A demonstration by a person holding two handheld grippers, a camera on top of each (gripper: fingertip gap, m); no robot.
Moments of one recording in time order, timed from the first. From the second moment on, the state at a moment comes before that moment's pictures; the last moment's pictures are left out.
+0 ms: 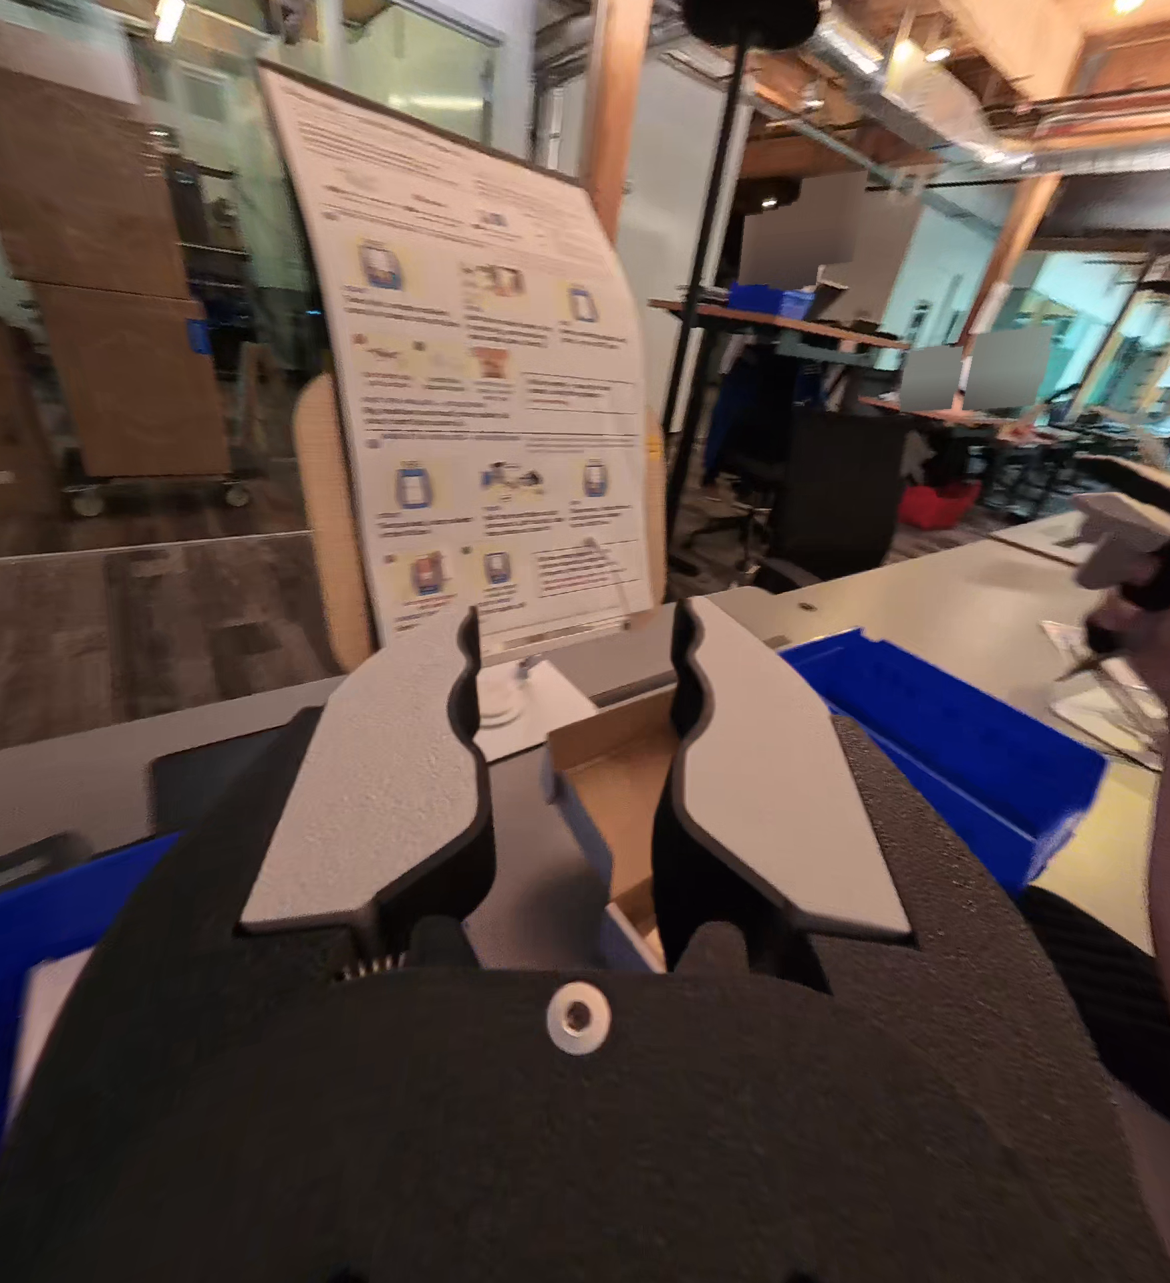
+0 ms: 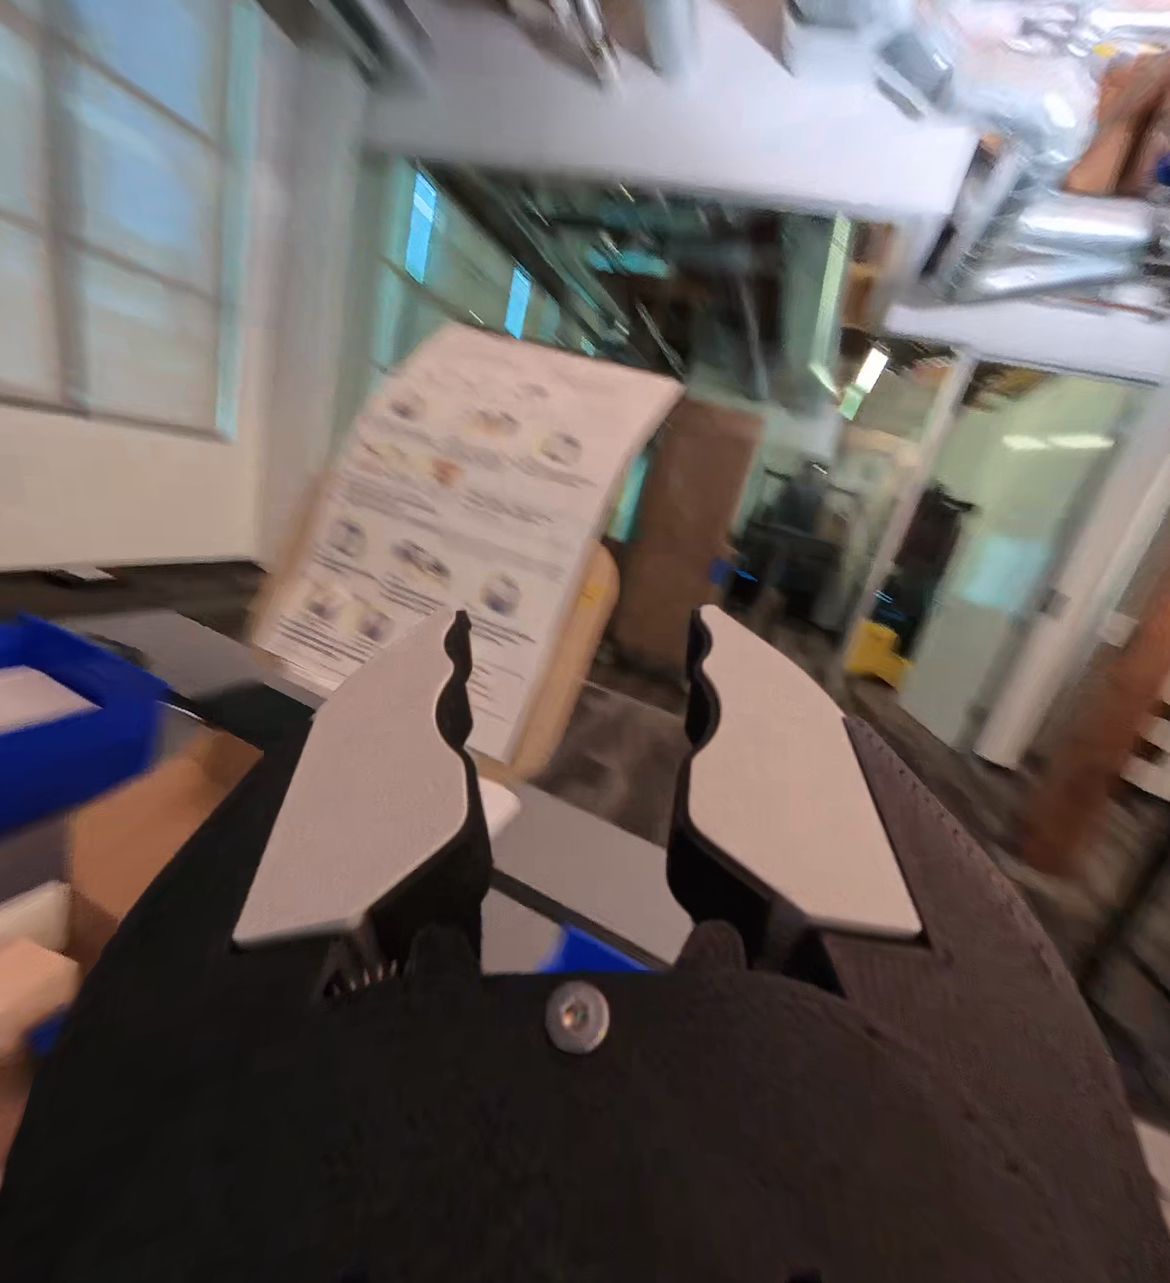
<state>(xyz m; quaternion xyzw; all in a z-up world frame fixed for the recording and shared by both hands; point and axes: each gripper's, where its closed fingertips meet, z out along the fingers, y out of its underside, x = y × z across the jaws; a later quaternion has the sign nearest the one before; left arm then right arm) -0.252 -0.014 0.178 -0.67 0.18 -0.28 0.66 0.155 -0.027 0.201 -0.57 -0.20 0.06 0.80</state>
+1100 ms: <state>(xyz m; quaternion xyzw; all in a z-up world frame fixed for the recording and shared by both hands) -0.161 0.088 -0.014 -0.85 0.17 -0.34 0.36 0.004 0.085 -0.011 -0.81 -0.16 0.32 0.46</state>
